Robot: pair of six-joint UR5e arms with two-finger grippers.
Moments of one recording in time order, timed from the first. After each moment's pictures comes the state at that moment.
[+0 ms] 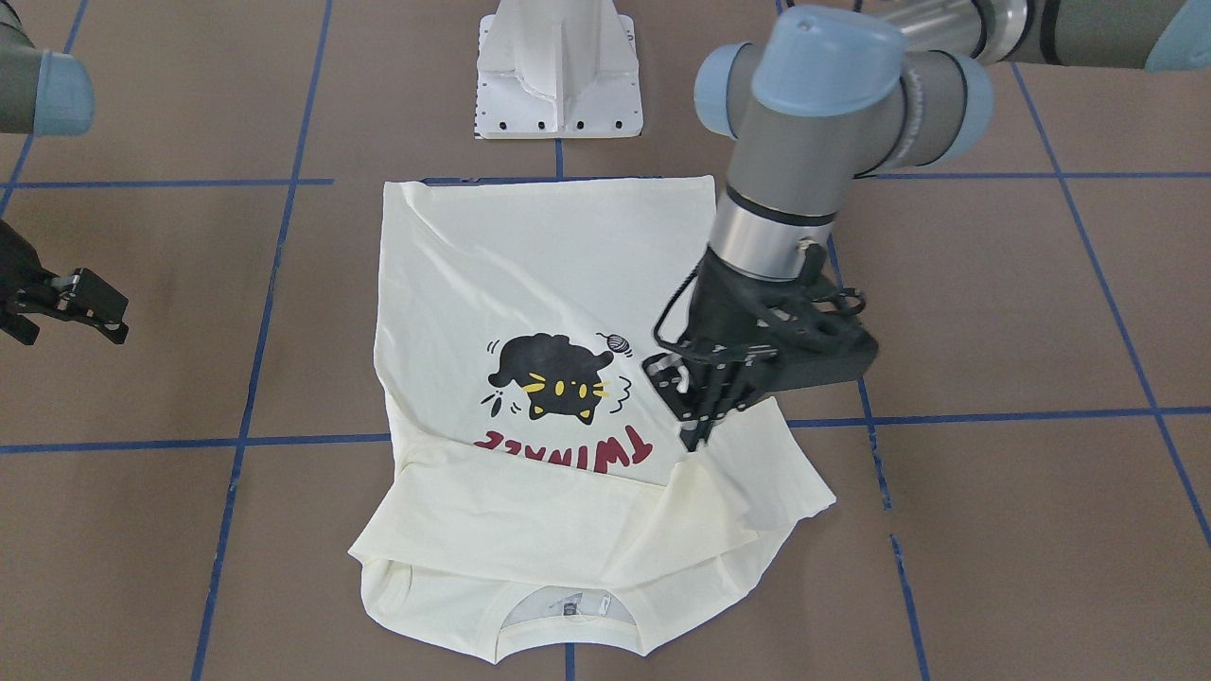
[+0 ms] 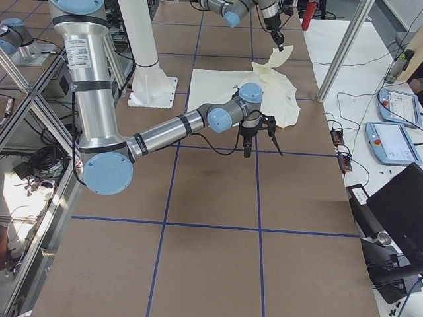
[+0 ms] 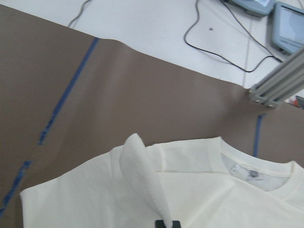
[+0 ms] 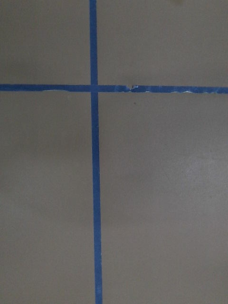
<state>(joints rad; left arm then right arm) -0.82 -2.62 -1.32 -1.90 -1.83 -1.42 1.10 -1.45 1.84 -1.45 2.20 0.72</state>
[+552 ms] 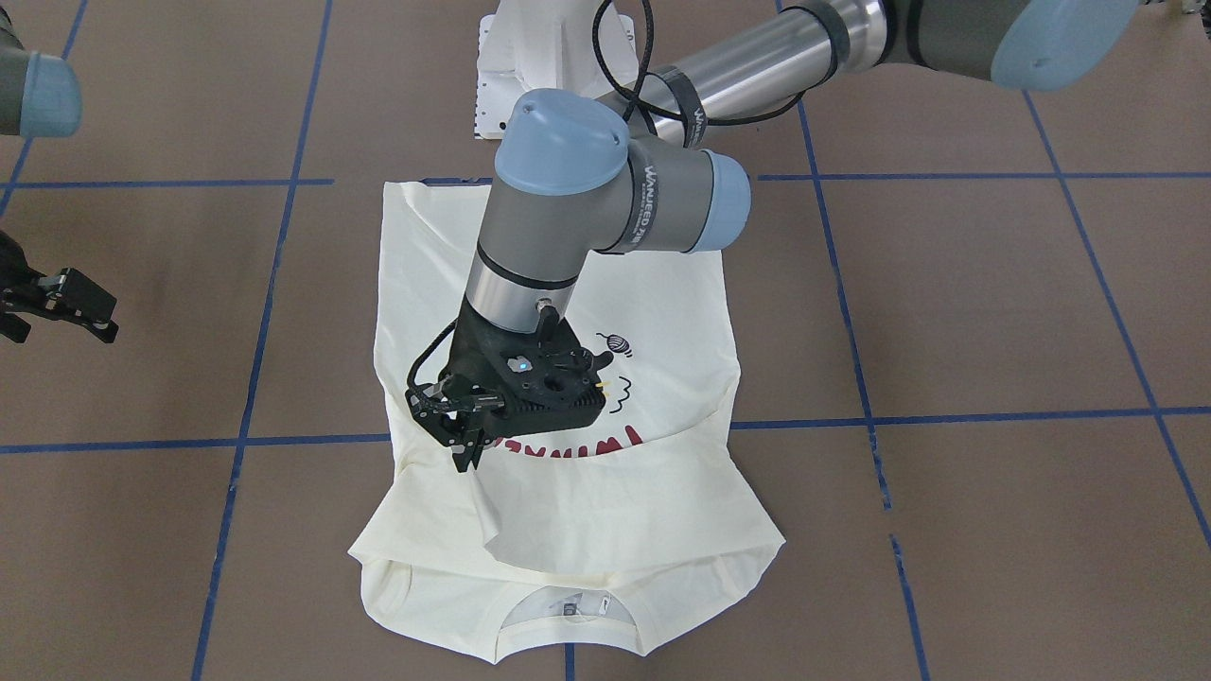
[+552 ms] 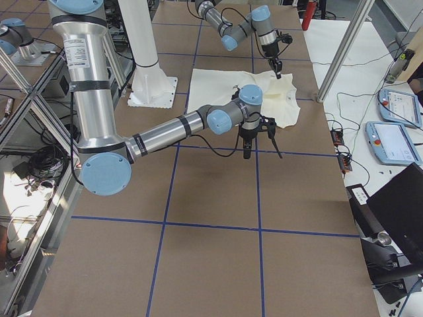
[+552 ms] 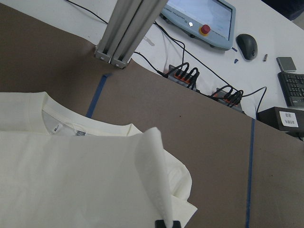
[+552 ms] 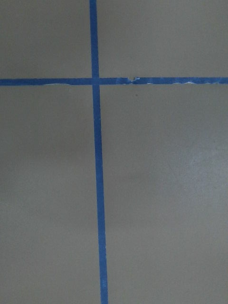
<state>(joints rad) -0.70 -2.75 -1.04 -2.12 -1.76 -1.54 1.11 -1.45 1.83 -1.45 2.21 0.72</state>
